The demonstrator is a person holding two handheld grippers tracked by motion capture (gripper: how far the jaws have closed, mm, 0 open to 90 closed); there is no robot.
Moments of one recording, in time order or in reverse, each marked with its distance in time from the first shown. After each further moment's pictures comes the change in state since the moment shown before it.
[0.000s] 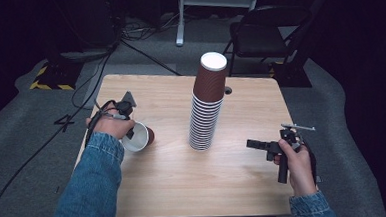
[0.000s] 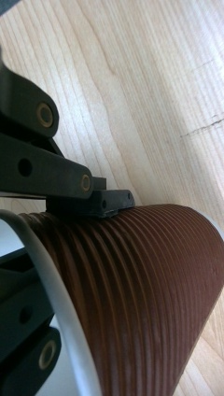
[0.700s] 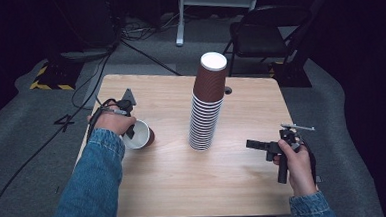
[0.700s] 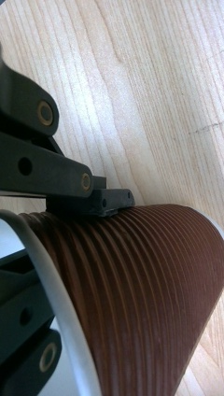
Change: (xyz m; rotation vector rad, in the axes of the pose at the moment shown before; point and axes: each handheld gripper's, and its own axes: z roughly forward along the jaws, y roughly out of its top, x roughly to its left) left arm 0.004 0.012 0.002 0.058 -0.034 -0.054; right arm 0.001 0.000 0.001 0.002 0.008 -0.005
